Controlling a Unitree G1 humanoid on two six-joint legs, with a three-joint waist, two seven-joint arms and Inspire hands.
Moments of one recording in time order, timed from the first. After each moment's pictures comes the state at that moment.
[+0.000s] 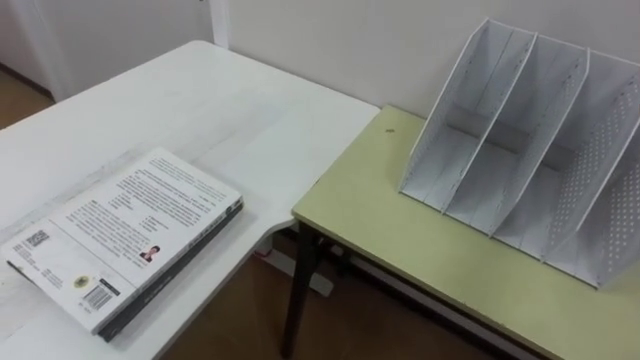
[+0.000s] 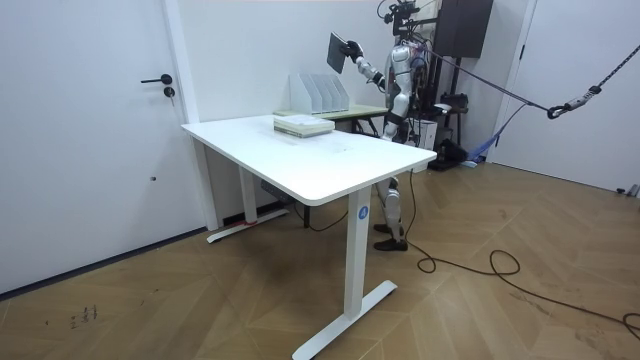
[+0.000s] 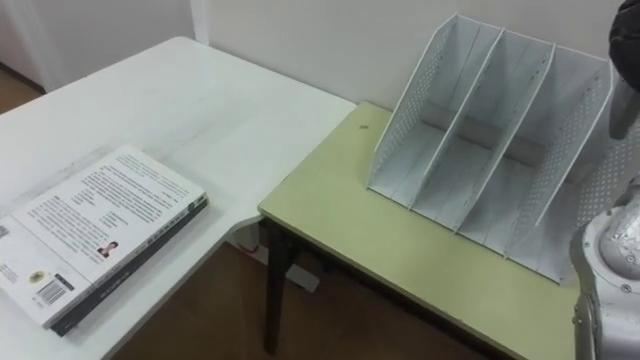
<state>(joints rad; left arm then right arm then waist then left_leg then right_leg) 0.22 0.20 0.00 1.00 -0.18 -0.03 -0.25 -0.30 -0.38 -0.30 -0.16 0.00 0.01 -0.63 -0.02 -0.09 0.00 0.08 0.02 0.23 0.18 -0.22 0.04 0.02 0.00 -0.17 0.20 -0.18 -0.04</state>
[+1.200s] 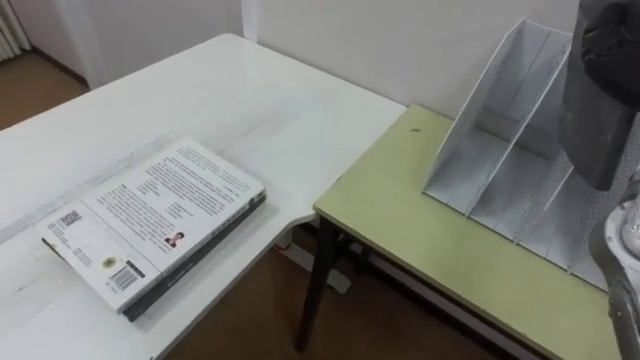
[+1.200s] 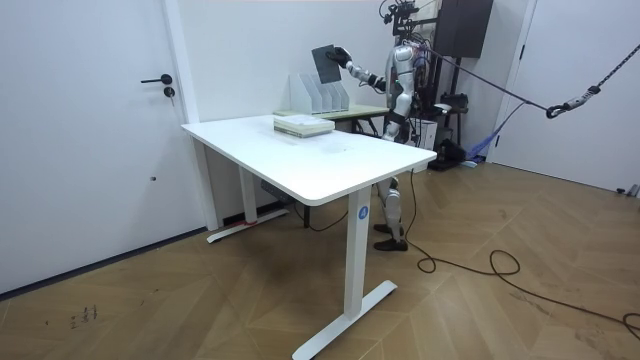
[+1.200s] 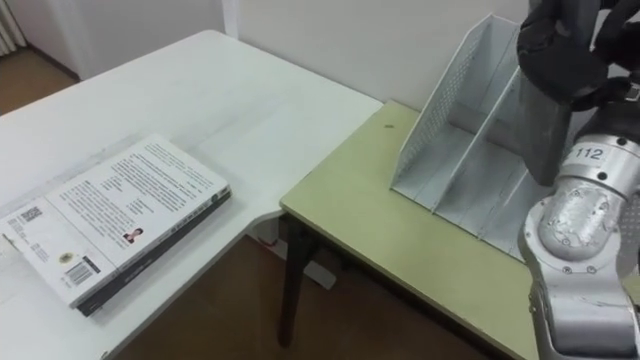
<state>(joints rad) 0.18 0.19 -0.04 1.00 -0.18 -0.01 -0.19 -0.35 -0.38 -0.13 -0.09 0.00 0.02 -0.62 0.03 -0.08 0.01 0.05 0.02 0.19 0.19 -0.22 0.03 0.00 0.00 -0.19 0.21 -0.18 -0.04</state>
